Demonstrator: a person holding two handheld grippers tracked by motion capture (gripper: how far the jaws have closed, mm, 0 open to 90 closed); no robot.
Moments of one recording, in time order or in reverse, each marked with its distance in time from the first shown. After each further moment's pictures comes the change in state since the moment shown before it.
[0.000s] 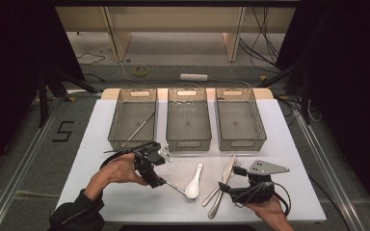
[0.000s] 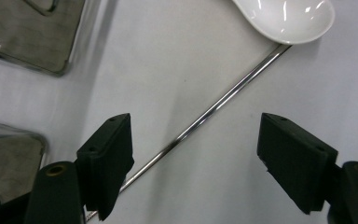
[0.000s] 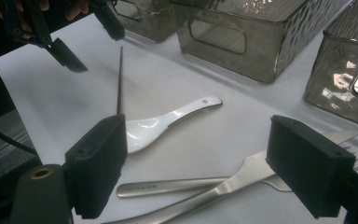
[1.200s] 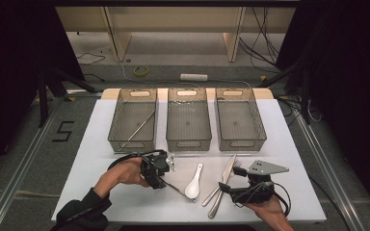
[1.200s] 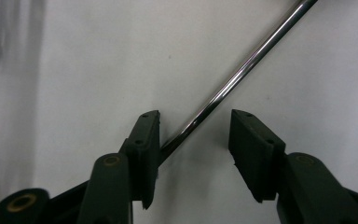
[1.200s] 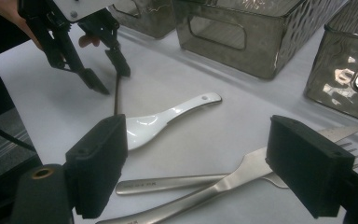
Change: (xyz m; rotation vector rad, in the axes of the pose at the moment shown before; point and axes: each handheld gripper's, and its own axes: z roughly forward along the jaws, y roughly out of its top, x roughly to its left) left arm 0.002 -0.002 0.040 0.107 -0.069 0.080; right arm -0.002 -0.001 0.001 0.010 0.003 -0.001
